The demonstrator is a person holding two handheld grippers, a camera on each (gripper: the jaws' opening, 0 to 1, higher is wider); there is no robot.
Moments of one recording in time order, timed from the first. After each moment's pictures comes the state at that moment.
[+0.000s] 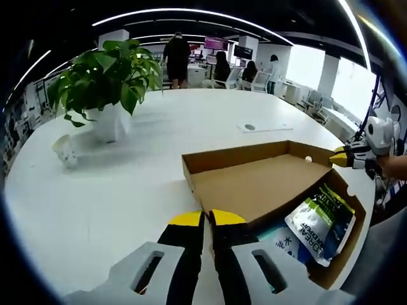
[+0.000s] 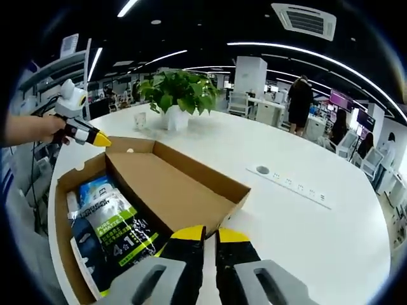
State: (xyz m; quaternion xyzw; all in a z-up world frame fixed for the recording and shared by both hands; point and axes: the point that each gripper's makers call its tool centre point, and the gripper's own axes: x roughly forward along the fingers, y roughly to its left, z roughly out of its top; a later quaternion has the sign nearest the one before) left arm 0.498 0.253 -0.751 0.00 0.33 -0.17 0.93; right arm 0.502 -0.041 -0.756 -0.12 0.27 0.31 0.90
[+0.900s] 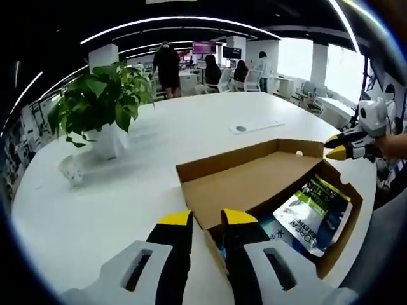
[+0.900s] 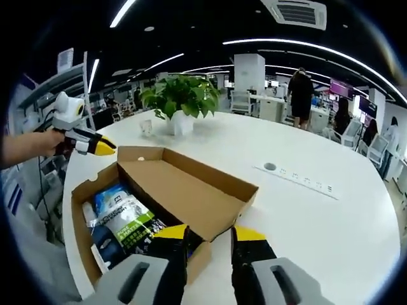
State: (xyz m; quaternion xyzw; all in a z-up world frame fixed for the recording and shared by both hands) left arm 0.470 0.236 -0.724 0.06 0.31 -0.19 0.93; right arm 0.481 -0.038 -0.744 -0.08 0.28 0.33 0.90
